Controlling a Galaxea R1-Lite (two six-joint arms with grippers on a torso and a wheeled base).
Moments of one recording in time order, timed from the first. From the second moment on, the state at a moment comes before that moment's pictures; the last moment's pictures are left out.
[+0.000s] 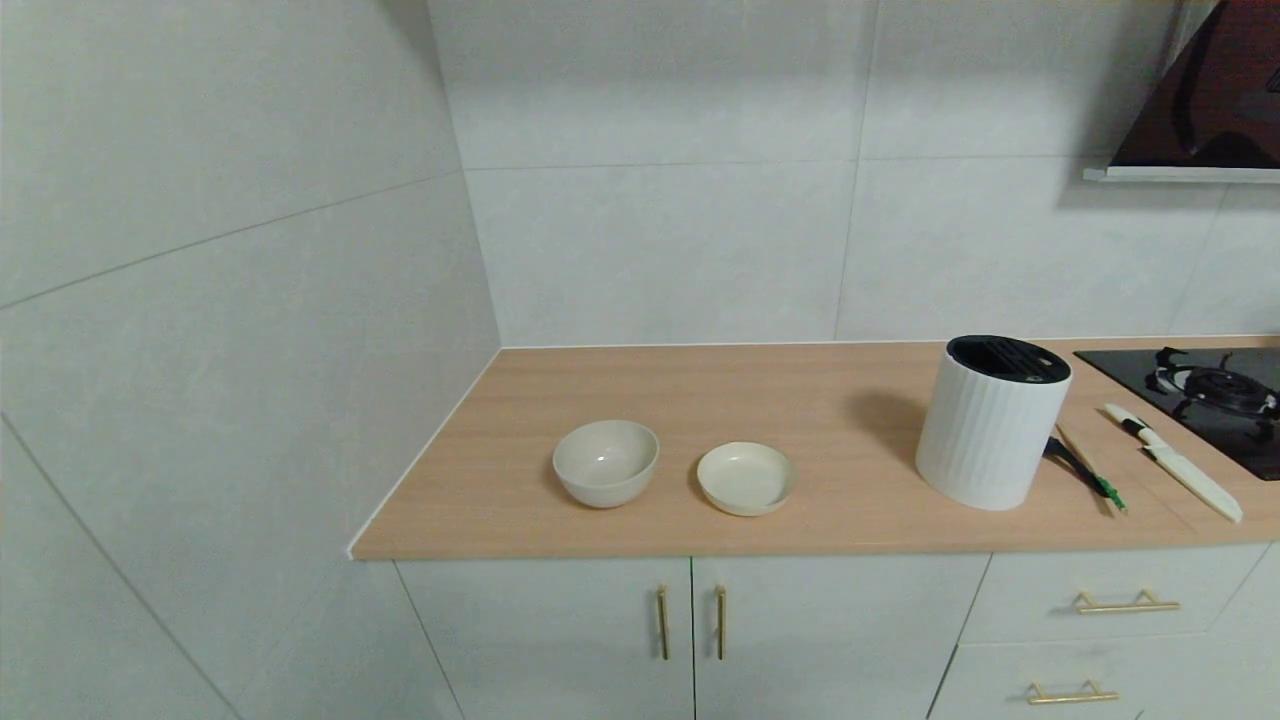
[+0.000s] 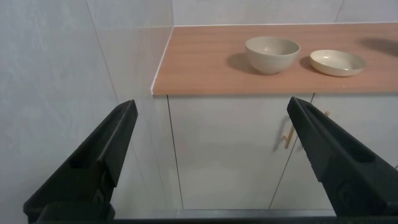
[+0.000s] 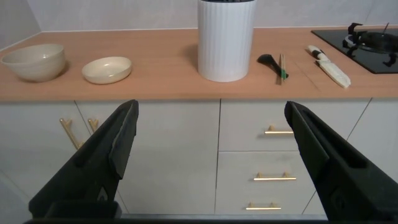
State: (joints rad) left arm 0.00 0.00 0.00 0.00 0.00 0.00; right arm 0.00 0.00 0.00 0.00 0.00 0.00
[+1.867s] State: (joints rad) left arm 0.00 0.00 0.00 0.00 0.00 0.00; right arm 0.00 0.00 0.00 0.00 0.00 0.00
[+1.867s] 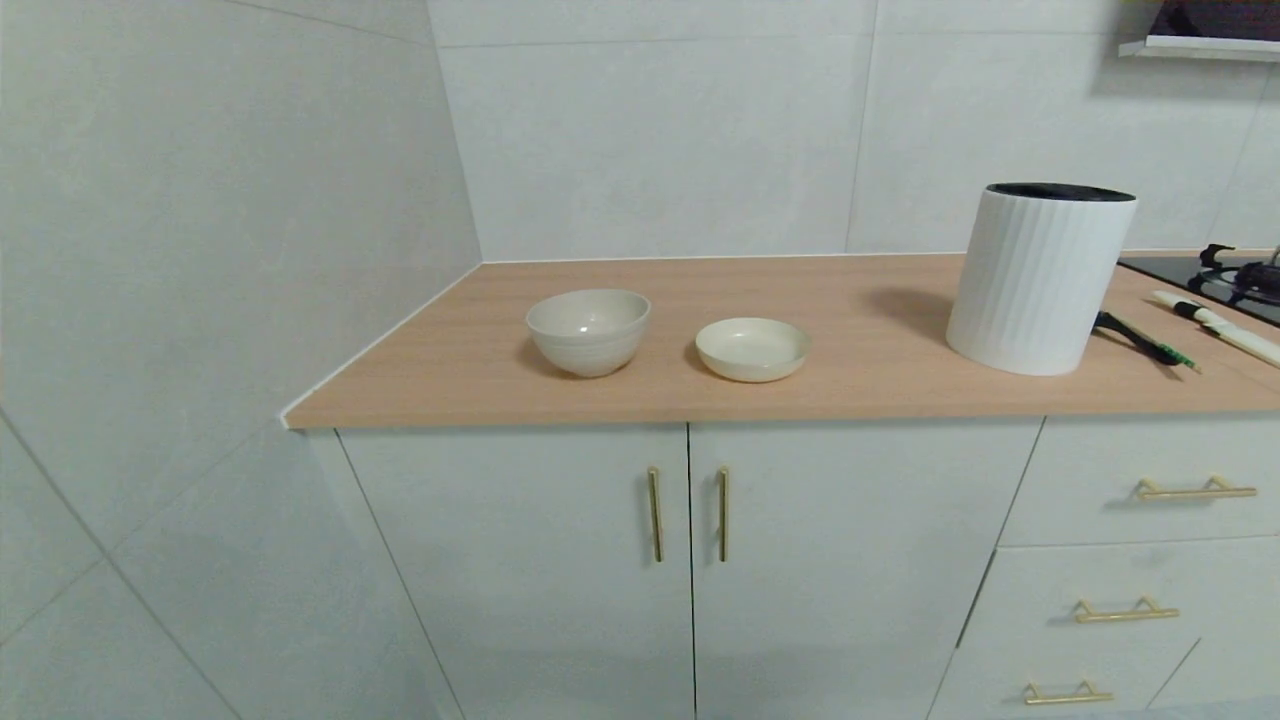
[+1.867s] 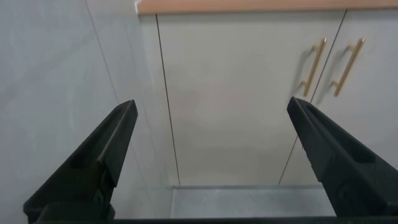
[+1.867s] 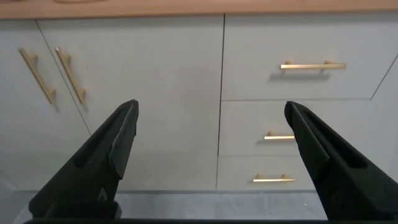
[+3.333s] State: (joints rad) left arm 0.00 0.00 0.00 0.00 0.00 0.00; right arm 0.00 0.00 0.00 0.00 0.00 0.00
